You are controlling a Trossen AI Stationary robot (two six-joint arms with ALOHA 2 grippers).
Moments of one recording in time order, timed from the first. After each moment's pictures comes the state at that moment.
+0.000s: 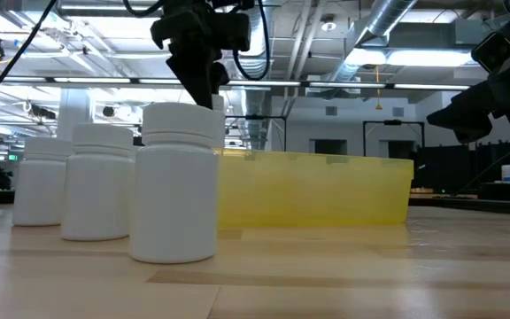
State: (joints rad) left arm 0.06 1.69 1.41 -0.92 0.02 0.12; right arm 0.43 0.33 0.01 0.06 0.37 0.24
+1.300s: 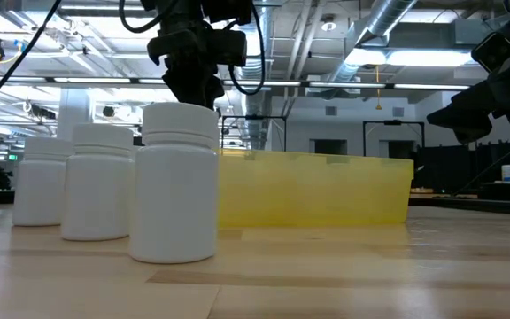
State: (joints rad) left arm 0.08 1.69 1.34 -0.87 0.02 0.12; right arm 0.43 0.33 0.00 0.07 0.37 0.24
